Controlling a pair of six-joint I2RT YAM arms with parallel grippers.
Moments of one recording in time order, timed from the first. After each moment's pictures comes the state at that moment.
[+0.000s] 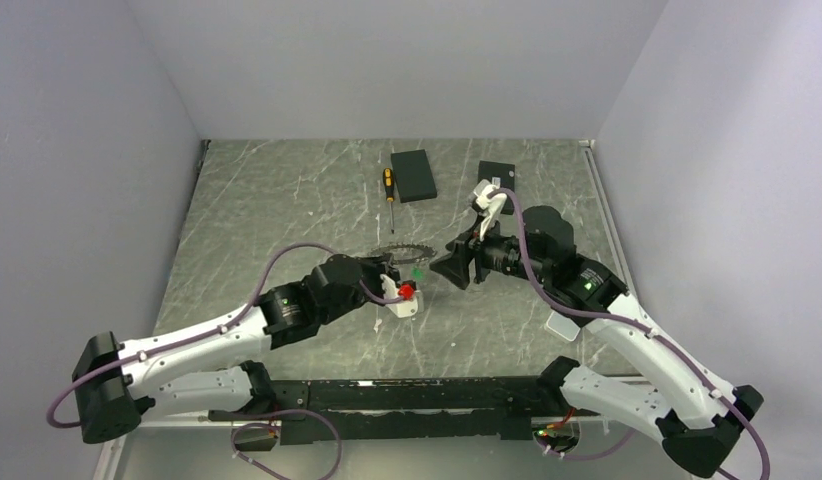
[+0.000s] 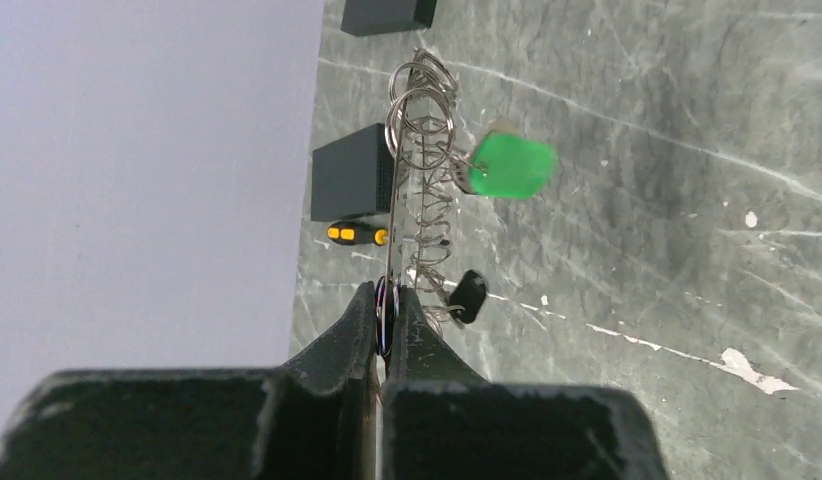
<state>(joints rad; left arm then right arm) -1.06 1.01 0.74 -0.08 -0.18 0.89 0.71 0.90 1.02 -0.44 -0.37 0.13</state>
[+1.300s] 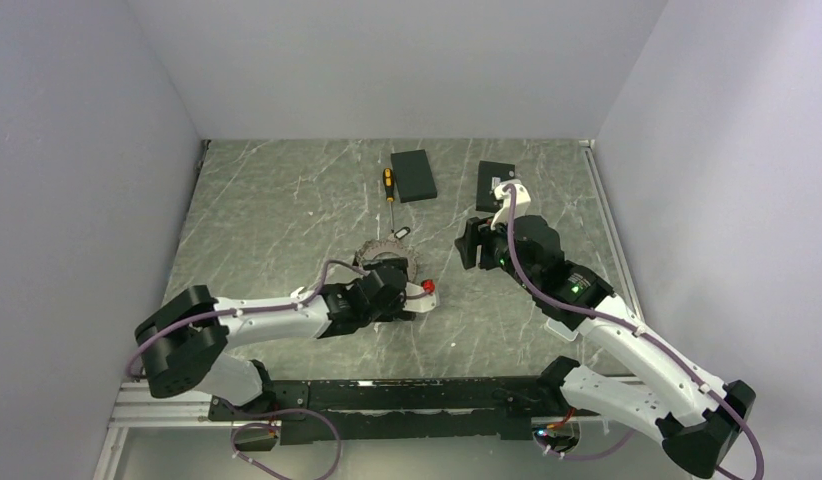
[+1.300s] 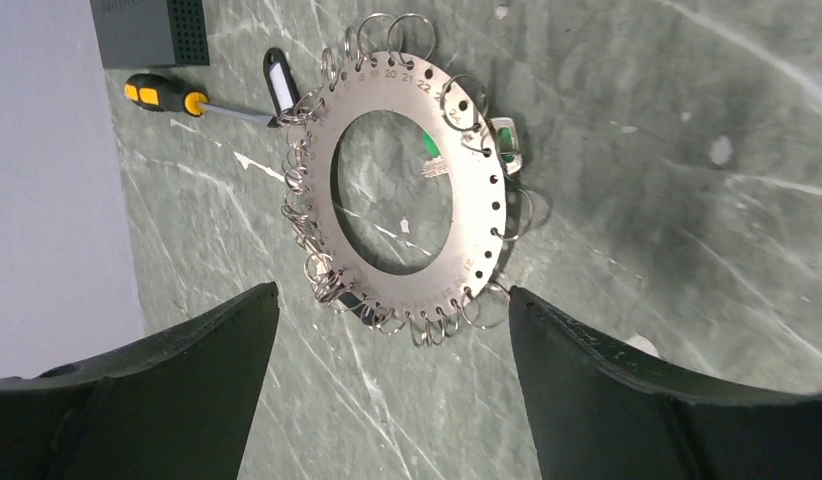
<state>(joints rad) -1.05 1.43 0.71 -0.01 -0.38 0.66 0.71 0.89 0.89 -0.39 0.23 0.28</state>
